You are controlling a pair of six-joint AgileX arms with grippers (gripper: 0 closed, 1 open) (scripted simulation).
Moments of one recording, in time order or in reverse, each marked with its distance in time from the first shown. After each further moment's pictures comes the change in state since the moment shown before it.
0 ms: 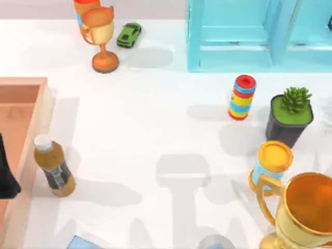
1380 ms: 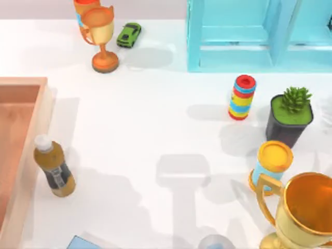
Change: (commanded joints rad) left arm 0.300 1.493 1.132 -1.084 -0.002 0.319; right arm 0.000 0.000 0.000 0.000 0.000 0.000
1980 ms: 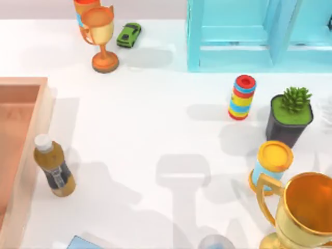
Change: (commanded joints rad) left arm 0.030 0.123 0.107 -0.107 -0.001 0.036; right arm 0.000 0.000 0.000 0.000 0.000 0.000
